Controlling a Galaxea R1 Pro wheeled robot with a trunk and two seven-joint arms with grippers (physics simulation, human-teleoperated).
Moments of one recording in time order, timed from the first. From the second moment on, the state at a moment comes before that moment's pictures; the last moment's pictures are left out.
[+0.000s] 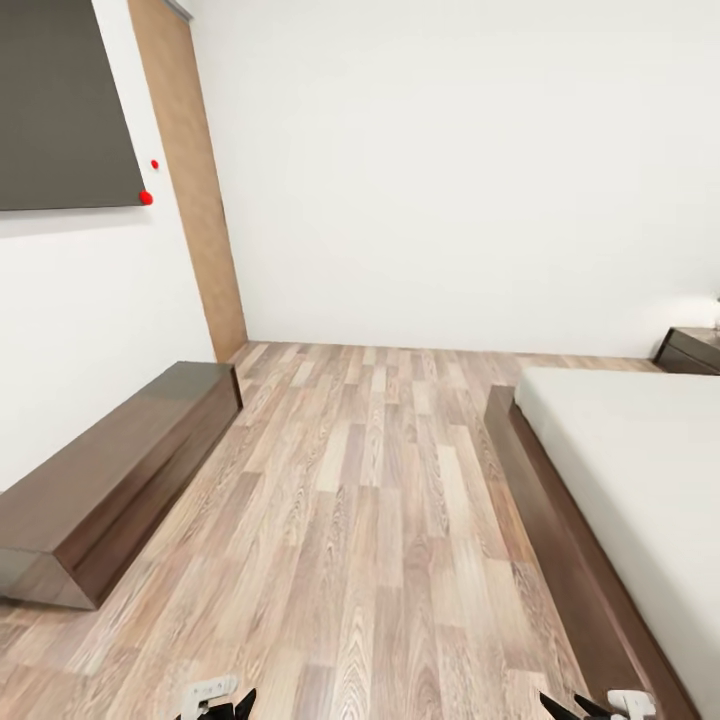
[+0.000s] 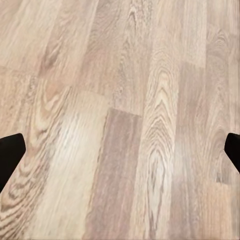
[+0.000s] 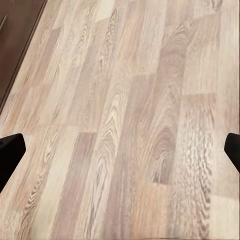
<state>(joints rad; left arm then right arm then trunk) -0.41 0.07 0.10 -0.04 0.20 -0.36 -0.36 -0.28 -0.39 0.06 -0.23 -0.58 -0.21 0.95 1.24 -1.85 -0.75</state>
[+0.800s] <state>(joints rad) -0.41 0.08 0.10 -0.04 0.20 -0.36 -0.36 -0.28 -0.39 0.06 -0.23 -0.58 -0.21 0.95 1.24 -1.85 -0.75</state>
